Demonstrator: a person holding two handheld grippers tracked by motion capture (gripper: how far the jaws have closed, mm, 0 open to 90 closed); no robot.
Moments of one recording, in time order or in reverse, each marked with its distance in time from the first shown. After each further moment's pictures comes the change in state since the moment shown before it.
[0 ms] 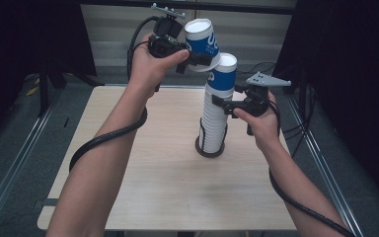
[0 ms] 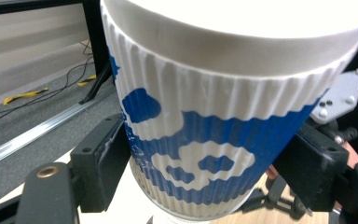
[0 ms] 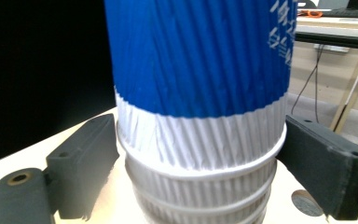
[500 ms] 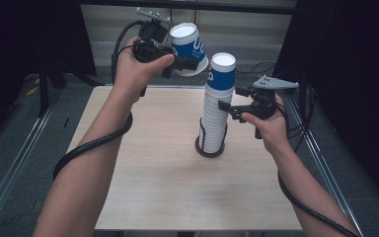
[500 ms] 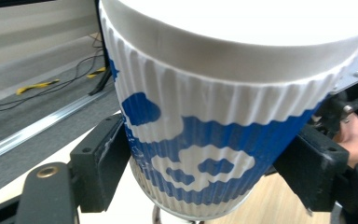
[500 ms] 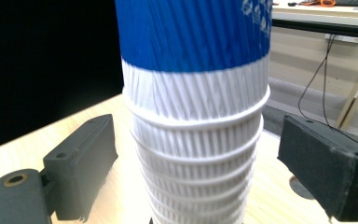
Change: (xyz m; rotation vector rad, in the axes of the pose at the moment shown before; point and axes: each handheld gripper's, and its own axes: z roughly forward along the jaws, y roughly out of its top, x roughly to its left) left arm 0.005 -0.014 -0.026 0.023 0.045 -0.005; right arm -0.007 -0.005 -0.017 0.046 0.032 -0.018
